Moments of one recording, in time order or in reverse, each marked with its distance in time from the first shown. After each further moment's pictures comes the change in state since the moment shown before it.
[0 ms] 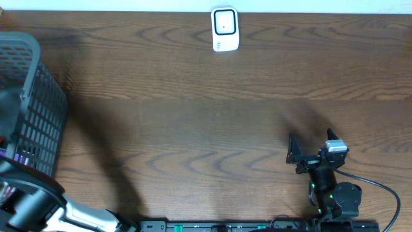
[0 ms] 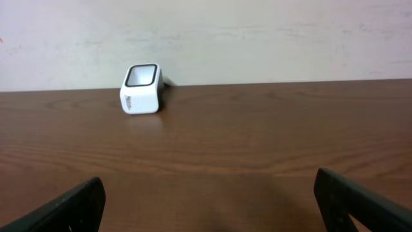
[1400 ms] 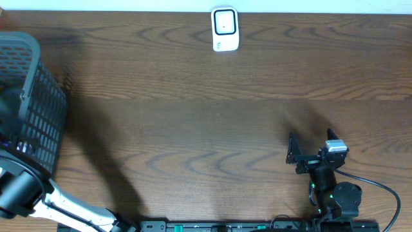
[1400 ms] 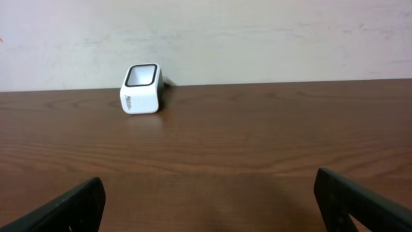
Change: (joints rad) left arm -0.004 0.163 0.058 -0.019 0.188 0.040; right arm 0.000 0.000 0.000 0.000 0.000 0.000
